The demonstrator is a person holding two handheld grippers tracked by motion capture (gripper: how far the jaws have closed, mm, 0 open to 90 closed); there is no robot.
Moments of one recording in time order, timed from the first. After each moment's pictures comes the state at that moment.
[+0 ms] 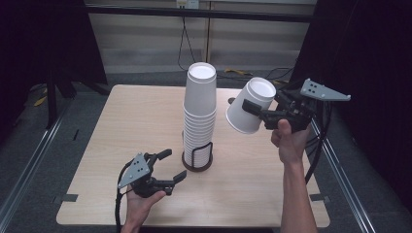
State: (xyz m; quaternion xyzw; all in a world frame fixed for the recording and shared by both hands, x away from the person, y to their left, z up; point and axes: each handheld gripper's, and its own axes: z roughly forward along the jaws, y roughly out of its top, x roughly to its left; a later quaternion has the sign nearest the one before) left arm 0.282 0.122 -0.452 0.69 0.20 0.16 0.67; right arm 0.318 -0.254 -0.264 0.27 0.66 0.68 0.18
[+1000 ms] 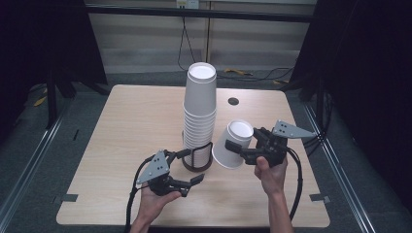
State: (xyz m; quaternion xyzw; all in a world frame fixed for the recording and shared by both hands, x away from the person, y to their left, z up) left arm 0.283 0.083 -0.438 0.72 0.14 0.12 0.66; right arm 0.294 -0.230 -0.358 0.29 0.68 0.66 0.12
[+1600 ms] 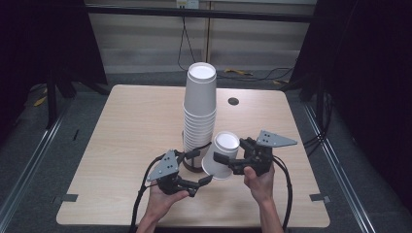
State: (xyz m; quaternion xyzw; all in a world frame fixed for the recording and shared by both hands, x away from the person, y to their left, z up) left arm 0.288 0.063 -0.444 0.73 0.13 0.10 0.67; right arm 0.290 -0.206 -0.388 0.29 0.70 0.65 0.09
